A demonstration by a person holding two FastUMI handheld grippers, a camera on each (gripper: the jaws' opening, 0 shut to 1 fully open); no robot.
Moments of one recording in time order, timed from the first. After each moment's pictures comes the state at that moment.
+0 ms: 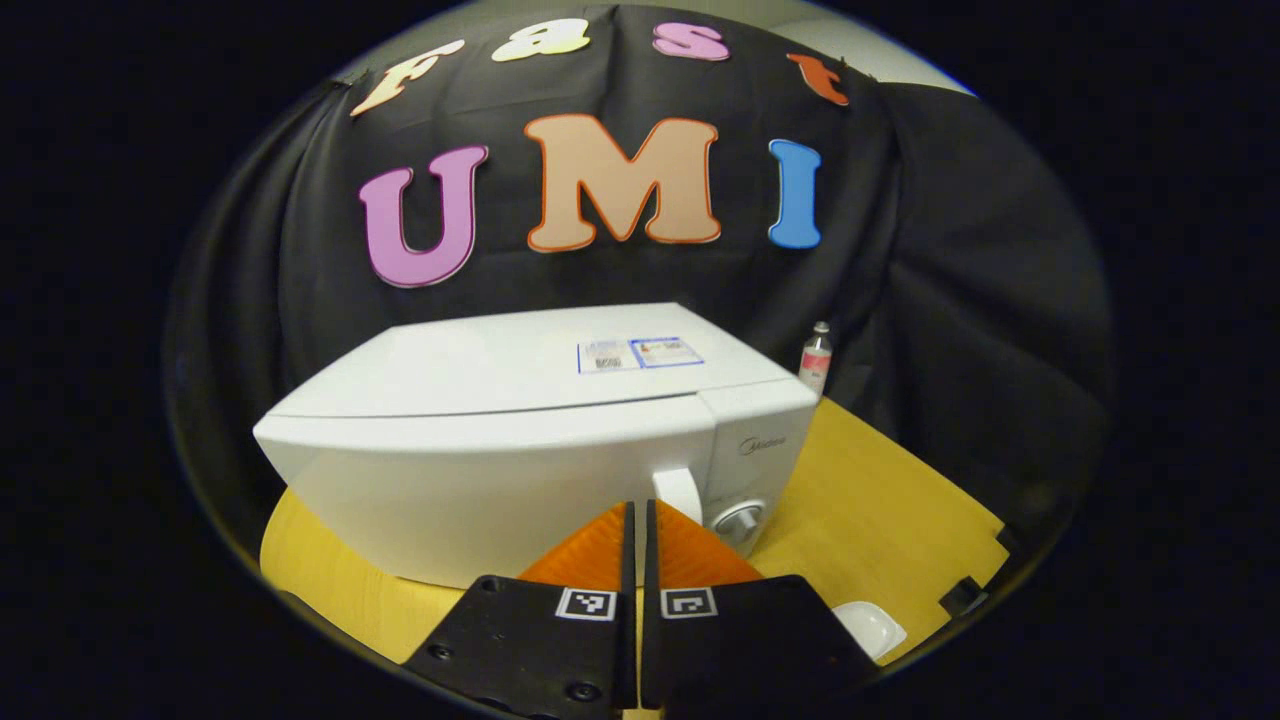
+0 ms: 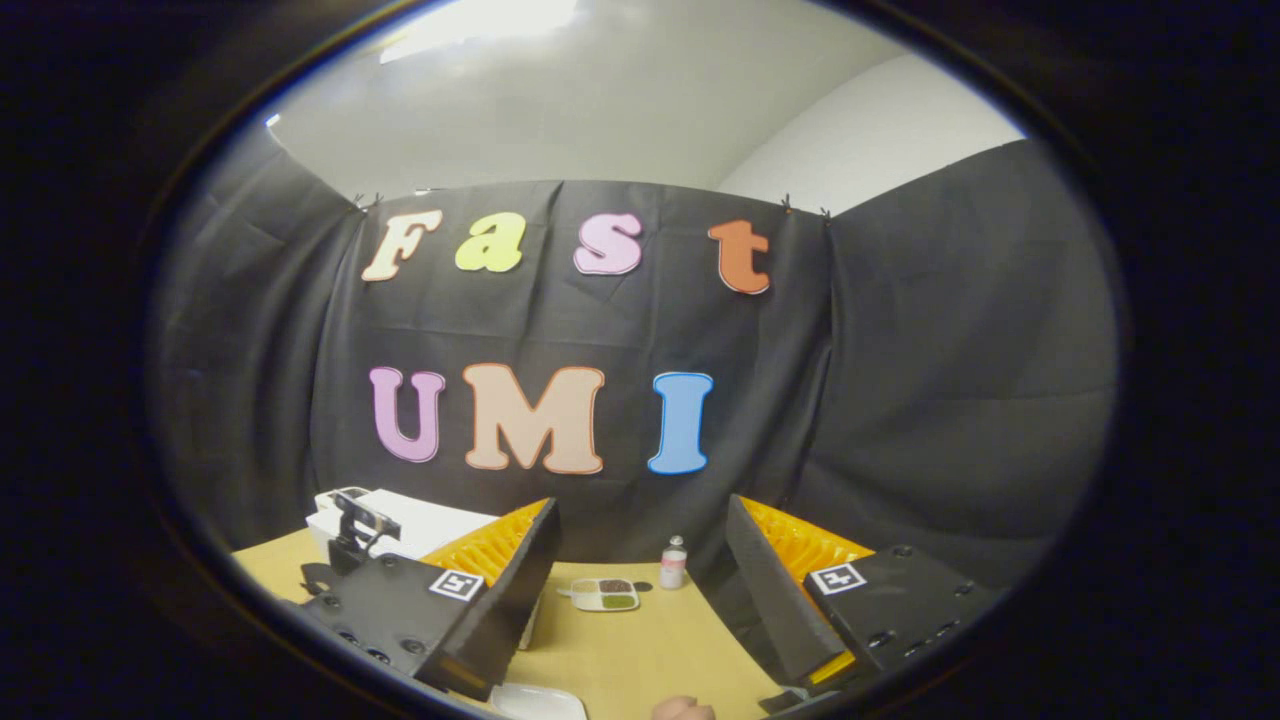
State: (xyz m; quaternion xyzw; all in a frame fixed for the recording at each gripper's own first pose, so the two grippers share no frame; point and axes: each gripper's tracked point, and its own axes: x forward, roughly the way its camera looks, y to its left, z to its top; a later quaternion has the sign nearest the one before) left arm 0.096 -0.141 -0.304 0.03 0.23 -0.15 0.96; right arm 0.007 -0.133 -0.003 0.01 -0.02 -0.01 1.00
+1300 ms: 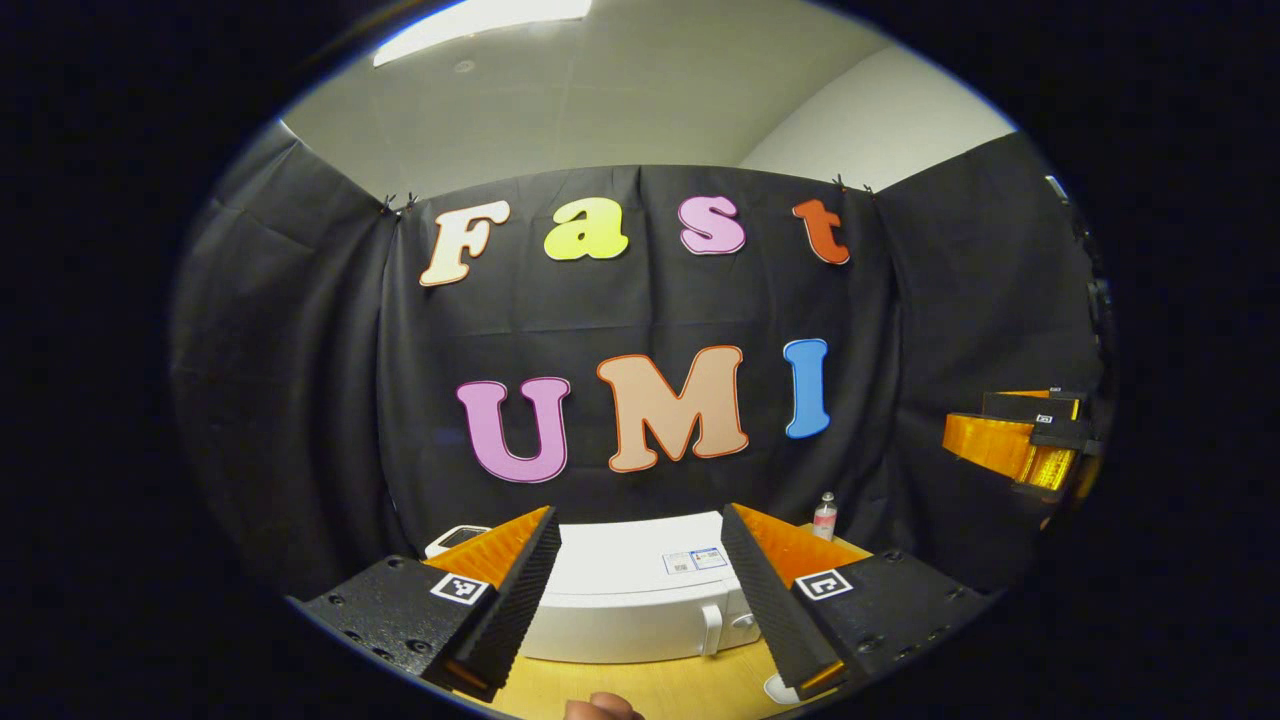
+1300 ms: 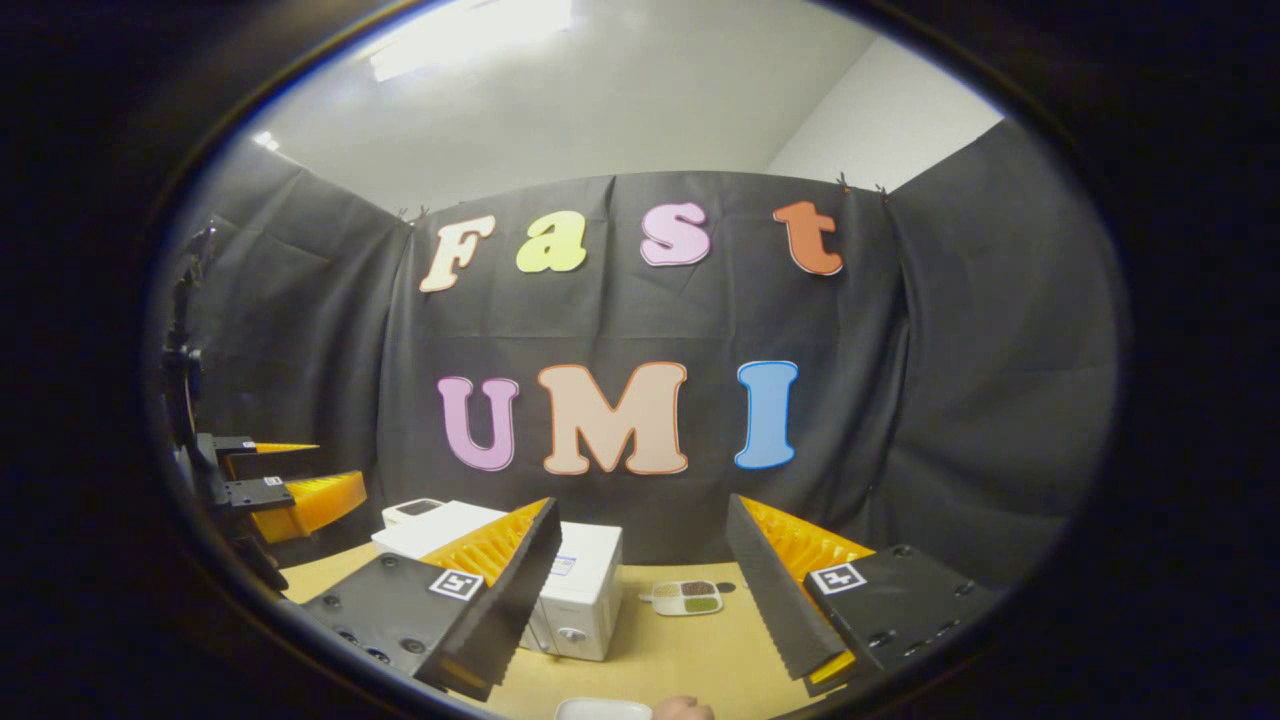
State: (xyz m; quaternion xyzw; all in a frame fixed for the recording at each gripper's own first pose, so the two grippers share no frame) left arm 0.021 -0.079 -0.035 0.05 0.02 -0.08 1.00; right arm 0.031 -0.052 -0.014 0.04 -0.01 0.08 1.00
